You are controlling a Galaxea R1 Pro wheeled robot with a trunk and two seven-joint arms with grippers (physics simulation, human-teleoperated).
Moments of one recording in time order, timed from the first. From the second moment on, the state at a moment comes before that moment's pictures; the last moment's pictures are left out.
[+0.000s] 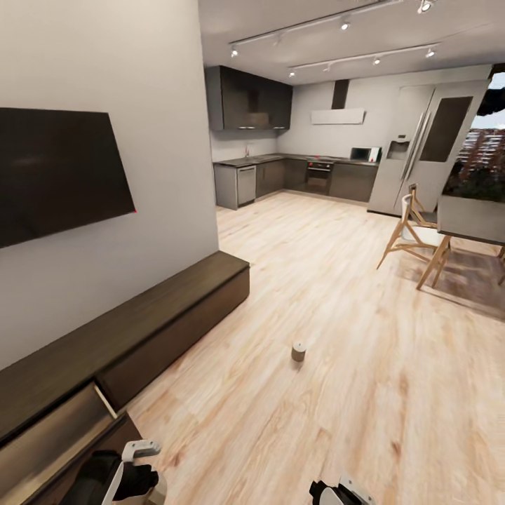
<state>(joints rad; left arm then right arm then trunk) -0.28 0.04 0.17 -0.91 -0.11 0.81 -0.13 -0.36 0.07 0.30 -0.47 -0.91 0.11 -0.56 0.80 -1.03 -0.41</state>
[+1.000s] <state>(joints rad) -0.28 0.04 0.17 -0.91 -0.11 0.81 -0.13 -0.36 0.07 0.30 -0.47 -0.91 0.10 -0.56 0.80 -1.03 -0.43</state>
